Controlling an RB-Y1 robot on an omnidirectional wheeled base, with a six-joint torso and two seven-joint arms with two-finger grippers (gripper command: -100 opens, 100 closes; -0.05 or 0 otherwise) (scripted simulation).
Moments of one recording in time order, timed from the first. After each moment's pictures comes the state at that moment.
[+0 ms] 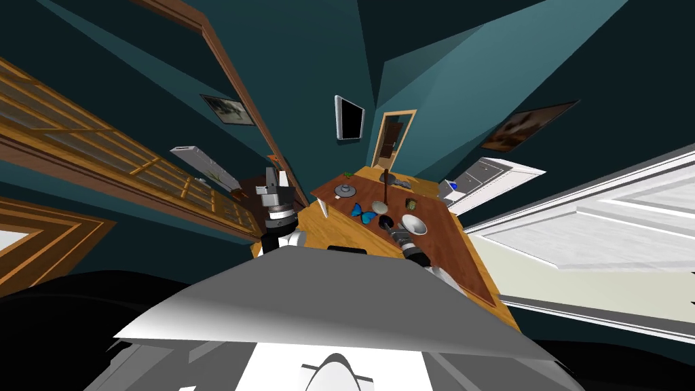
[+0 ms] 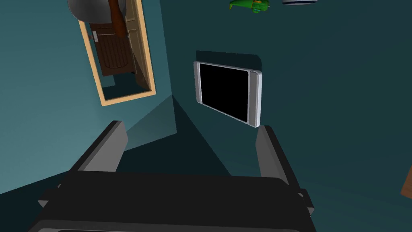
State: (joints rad) left arm 0.51 -0.04 -0.05 -2.38 0.01 -0.59 -0.05; right arm 0.65 -0.47 0.04 -1.95 0.71 -0.17 0.38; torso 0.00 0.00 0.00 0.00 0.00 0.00
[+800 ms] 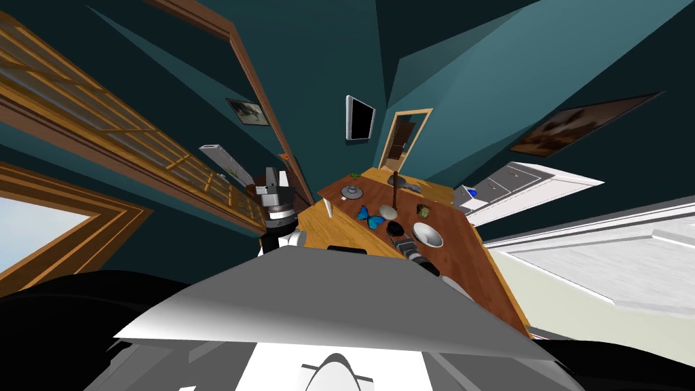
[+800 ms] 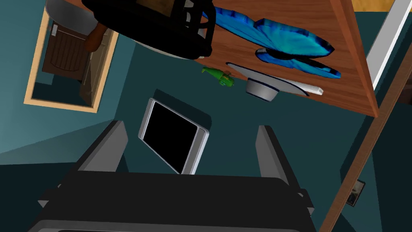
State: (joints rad) left arm 0.51 -0.04 -0.05 -2.38 0.01 -0.59 -0.05; right arm 0.70 -0.57 0.05 -1.83 0.93 -0.11 0.50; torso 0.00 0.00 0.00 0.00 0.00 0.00
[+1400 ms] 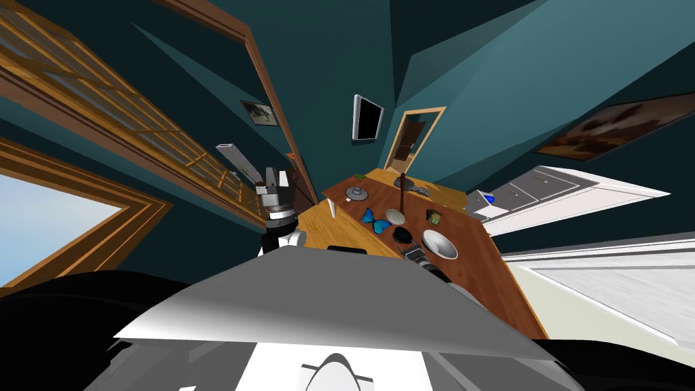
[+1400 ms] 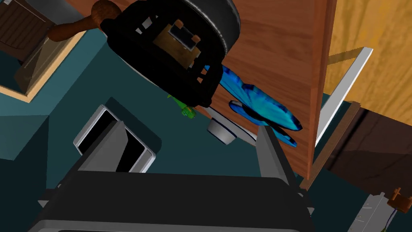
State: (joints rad) left arm 0.51 -0.04 -0.05 -2.38 0.01 -0.59 -0.05; right arm 0.73 -0.67 0.05 -1.74 1.08 -0.06 0.58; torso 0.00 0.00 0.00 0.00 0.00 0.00
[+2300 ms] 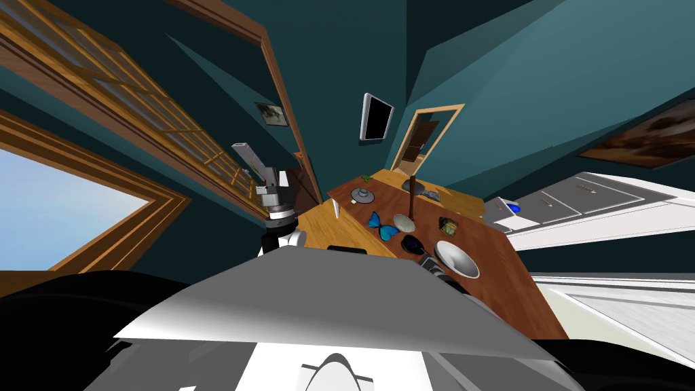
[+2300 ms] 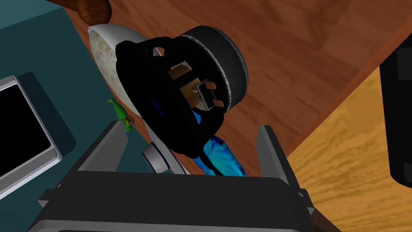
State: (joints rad) left arm 0.51 -0.04 -0.05 -2.38 0.01 -0.59 -0.05; right arm 0.76 -0.77 0.04 -1.62 1.30 -0.03 0.71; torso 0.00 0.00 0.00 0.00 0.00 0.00
